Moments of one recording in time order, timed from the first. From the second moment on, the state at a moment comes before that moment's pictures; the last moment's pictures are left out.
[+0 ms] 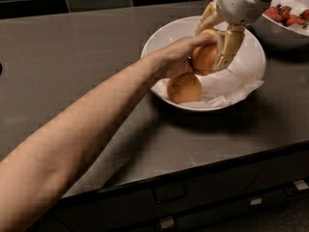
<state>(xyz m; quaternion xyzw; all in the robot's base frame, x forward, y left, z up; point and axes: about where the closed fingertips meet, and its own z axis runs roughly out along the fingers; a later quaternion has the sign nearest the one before) 0.597 -0.130 0.978 -0.78 0.57 -0.02 0.27</state>
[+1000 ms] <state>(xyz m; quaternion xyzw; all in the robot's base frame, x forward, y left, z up) 0.597 -0.130 0.978 -0.78 0.57 -0.02 0.27</state>
